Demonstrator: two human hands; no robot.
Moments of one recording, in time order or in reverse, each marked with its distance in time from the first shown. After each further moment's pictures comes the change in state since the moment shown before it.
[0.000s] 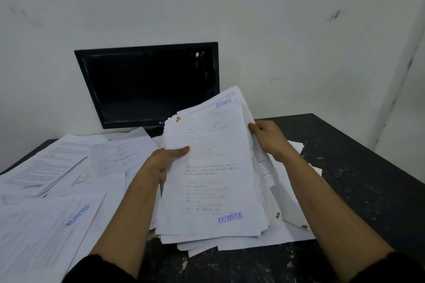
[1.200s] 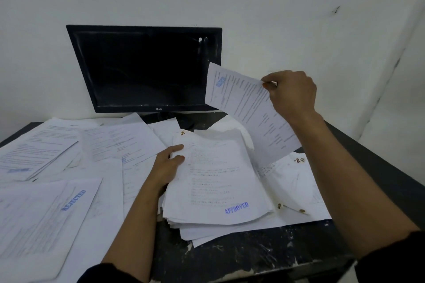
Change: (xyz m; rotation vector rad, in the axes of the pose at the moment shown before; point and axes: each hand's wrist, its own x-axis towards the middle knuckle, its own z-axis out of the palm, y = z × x) left_hand -0.002 -0.061 -0.009 0.226 0.010 0.278; right_hand -0.018 -0.080 -0.036 -0.763 0.486 -0.474
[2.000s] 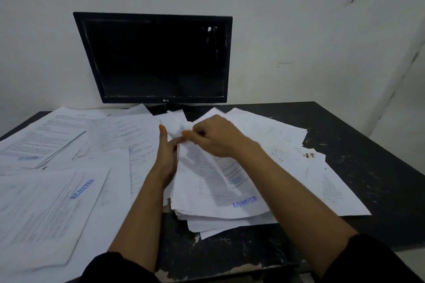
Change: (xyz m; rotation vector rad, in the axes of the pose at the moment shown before) left_hand 0.002 0.008 0.000 -0.438 -0.035 -0.114; right_hand -0.069 -0.109 0.086 0.320 -0.696 -0.315
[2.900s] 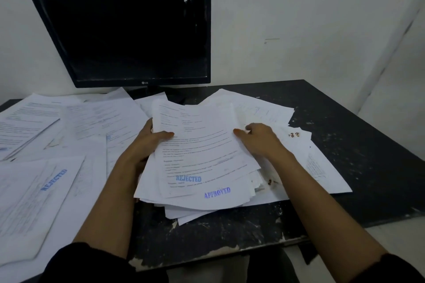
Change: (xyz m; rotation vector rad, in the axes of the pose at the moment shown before) left_hand 0.030 -0.008 -0.025 0.428 -0.169 0.052; right_hand -0.087 0.114 0.010 0.215 0.041 0.742
